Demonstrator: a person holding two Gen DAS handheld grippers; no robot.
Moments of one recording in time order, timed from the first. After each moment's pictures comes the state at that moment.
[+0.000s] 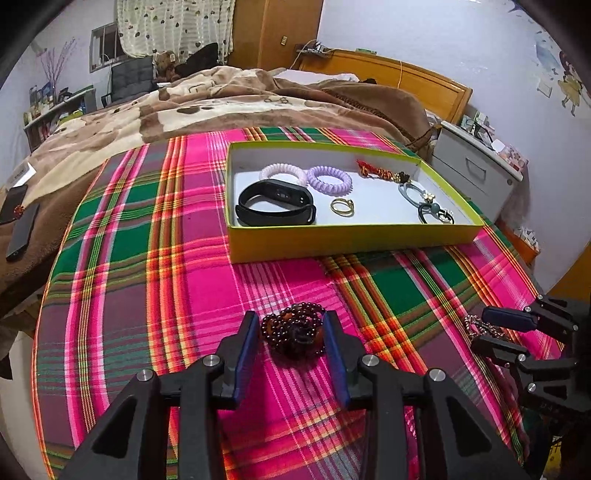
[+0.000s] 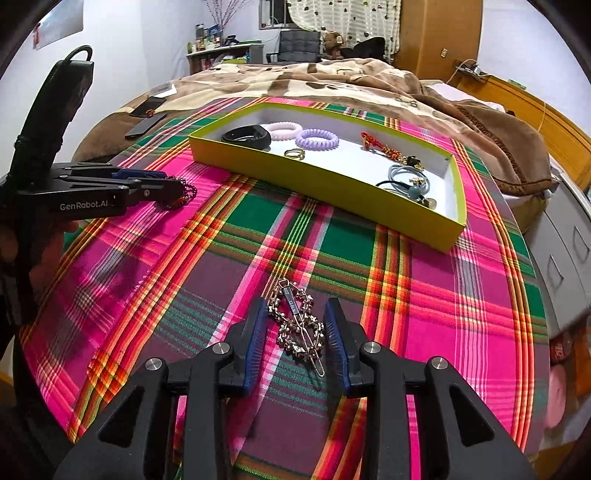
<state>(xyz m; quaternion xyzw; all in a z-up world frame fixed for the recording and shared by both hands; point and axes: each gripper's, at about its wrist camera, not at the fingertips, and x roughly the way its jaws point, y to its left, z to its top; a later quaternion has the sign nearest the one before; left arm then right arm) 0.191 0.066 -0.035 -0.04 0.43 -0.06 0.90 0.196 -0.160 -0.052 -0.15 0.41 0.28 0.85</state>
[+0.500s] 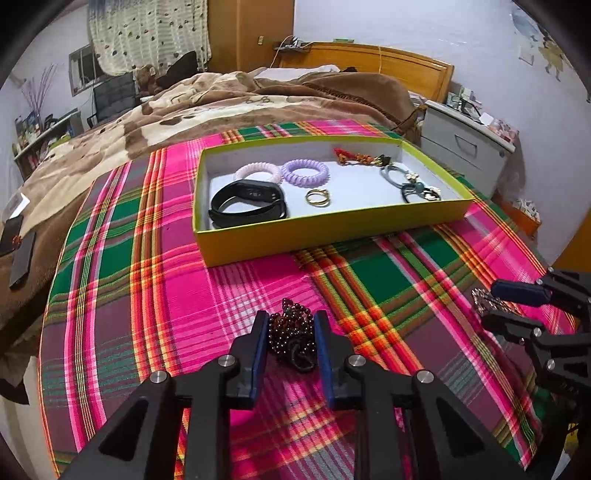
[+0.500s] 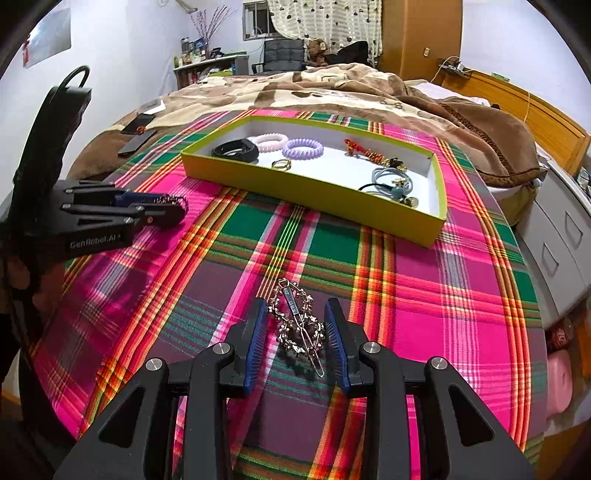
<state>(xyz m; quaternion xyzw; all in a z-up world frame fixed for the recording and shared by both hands) 0.186 0.042 -0.034 0.01 0.43 -0.07 0.90 0.192 -0.172 -0.043 -0.12 0.40 0.26 0.87</state>
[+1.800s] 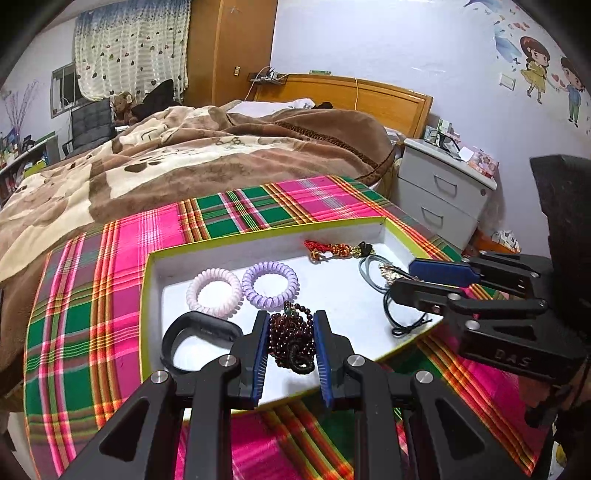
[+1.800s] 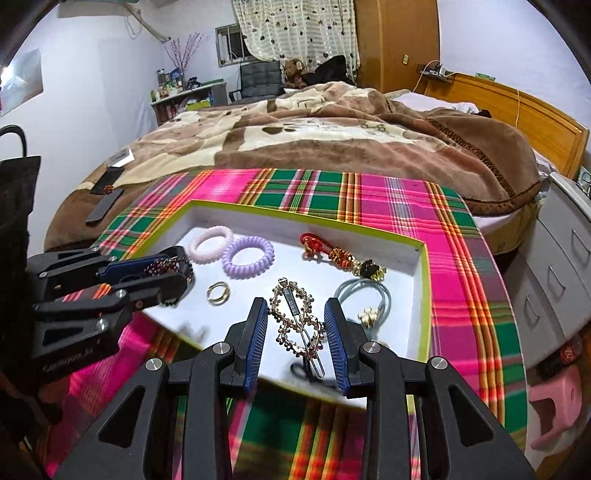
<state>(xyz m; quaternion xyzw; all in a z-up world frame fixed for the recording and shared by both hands) 0.279 0.021 -0.002 0.00 0.37 -0.13 0.92 0.325 -0.151 -0.013 -0.07 0.38 0.25 0.89</state>
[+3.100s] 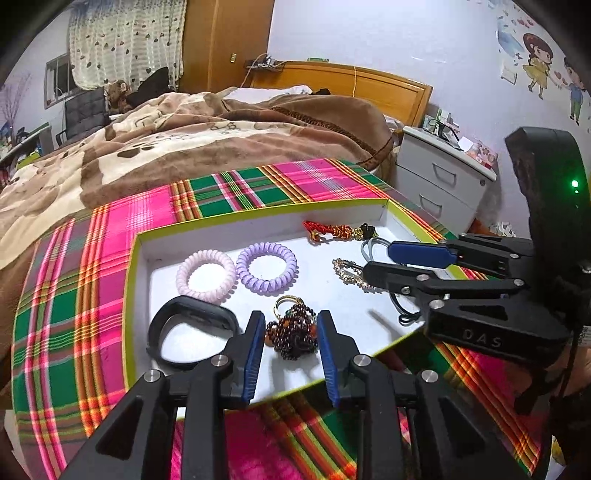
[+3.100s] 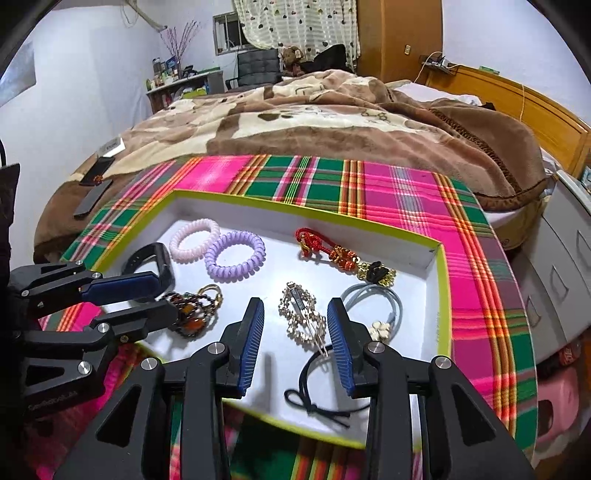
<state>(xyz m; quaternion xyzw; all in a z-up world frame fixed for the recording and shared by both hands) 0.279 0.022 -0.014 -0.01 0.39 -0.14 0.91 0.338 -0.142 -0.027 -0.08 0.40 0.24 0.88</state>
